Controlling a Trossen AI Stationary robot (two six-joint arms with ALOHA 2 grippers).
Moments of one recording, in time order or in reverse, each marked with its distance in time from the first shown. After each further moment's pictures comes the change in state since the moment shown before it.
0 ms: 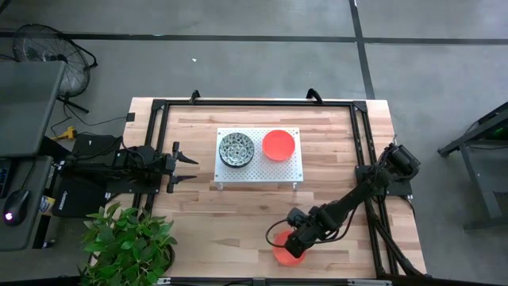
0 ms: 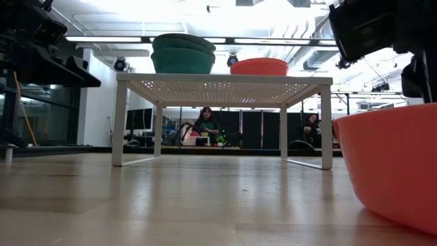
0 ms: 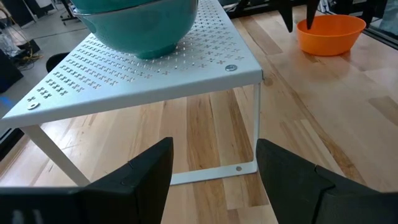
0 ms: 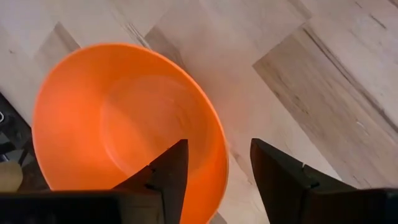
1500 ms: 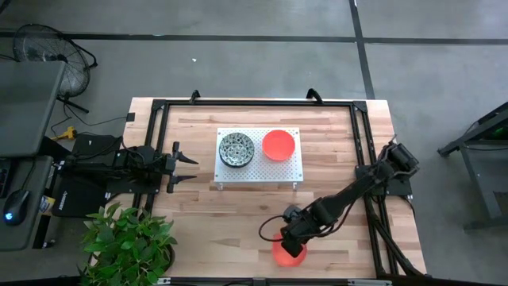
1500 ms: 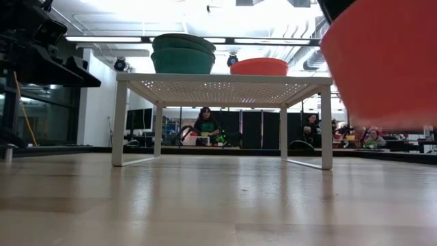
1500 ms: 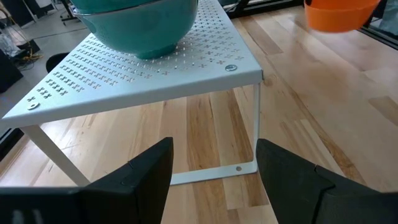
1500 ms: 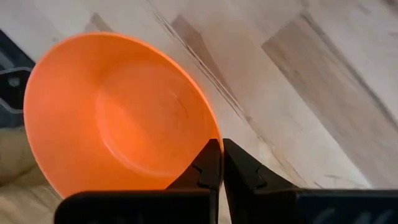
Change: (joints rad) left arm 0.000 0.000 0.000 0.000 0.001 0.000; right arm -0.064 -0.001 0.194 -0.232 -0.156 -0.018
